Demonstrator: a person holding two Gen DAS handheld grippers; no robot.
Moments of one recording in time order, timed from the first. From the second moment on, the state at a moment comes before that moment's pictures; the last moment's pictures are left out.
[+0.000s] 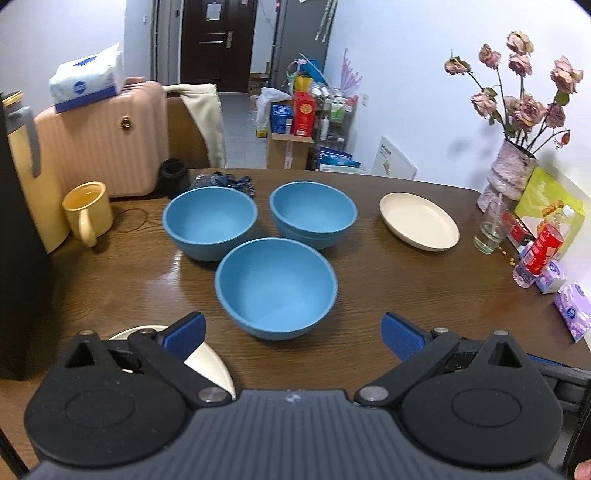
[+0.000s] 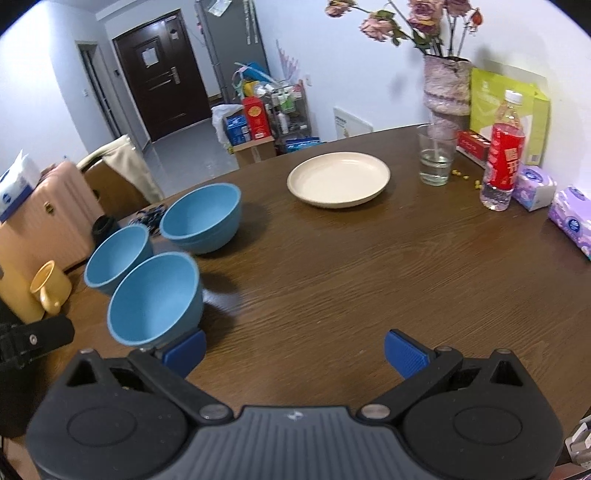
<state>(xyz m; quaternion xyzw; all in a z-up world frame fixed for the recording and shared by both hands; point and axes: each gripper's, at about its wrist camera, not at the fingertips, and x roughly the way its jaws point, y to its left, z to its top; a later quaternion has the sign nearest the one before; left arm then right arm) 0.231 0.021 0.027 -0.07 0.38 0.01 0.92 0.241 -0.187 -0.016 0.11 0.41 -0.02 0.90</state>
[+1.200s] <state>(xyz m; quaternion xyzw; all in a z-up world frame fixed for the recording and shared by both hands) 0.433 -0.104 0.052 -0.07 0.40 -0.03 0.91 0.416 -0.335 0.015 0.10 0.44 -0.06 0.89</state>
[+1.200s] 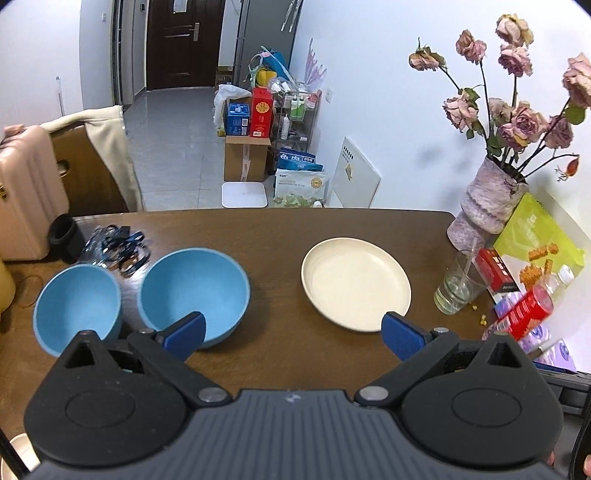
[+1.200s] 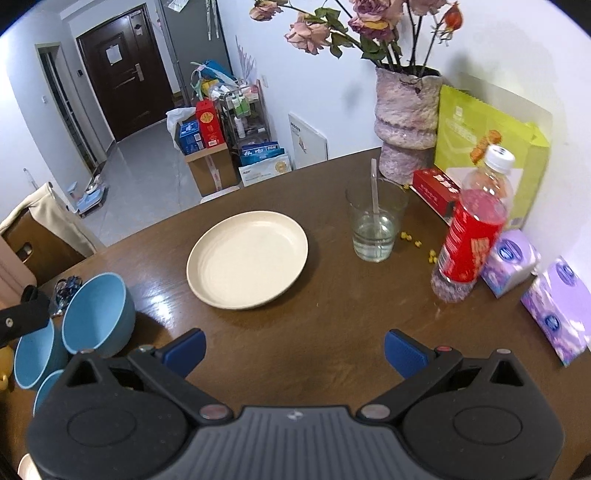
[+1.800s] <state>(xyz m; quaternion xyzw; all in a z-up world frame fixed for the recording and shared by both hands) 0.563 -0.156 -0.004 -0.05 0.44 0.00 0.90 0.545 -0.385 -0.043 0.17 0.47 -0.04 0.87</state>
